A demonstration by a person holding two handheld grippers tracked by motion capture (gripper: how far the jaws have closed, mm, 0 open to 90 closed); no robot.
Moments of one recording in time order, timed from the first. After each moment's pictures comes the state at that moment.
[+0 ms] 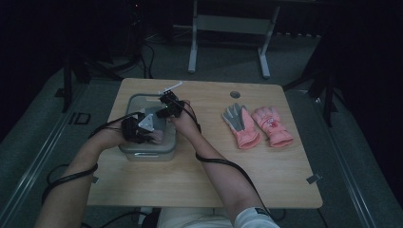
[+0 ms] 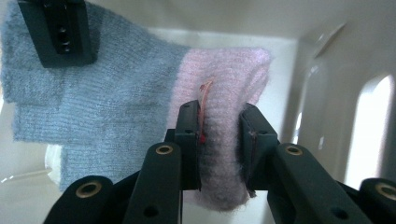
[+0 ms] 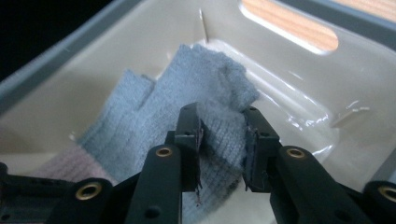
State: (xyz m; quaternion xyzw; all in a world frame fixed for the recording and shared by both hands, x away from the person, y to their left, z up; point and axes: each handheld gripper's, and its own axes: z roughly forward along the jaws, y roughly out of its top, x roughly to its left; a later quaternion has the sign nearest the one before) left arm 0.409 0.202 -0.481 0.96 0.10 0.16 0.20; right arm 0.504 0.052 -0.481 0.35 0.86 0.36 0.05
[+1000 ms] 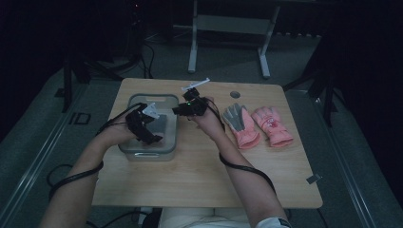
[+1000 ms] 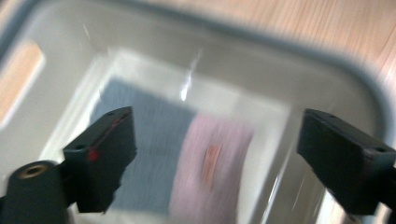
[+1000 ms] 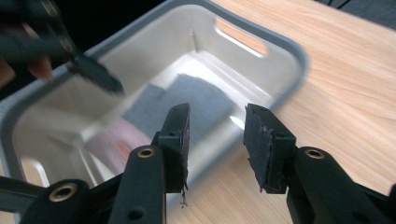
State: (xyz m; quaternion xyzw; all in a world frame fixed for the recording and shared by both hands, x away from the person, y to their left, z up) left arm 0.411 0.183 -0.452 0.93 0.20 0.15 0.28; right arm 0.482 -0.027 -0.438 0.32 0.85 0.41 0.06
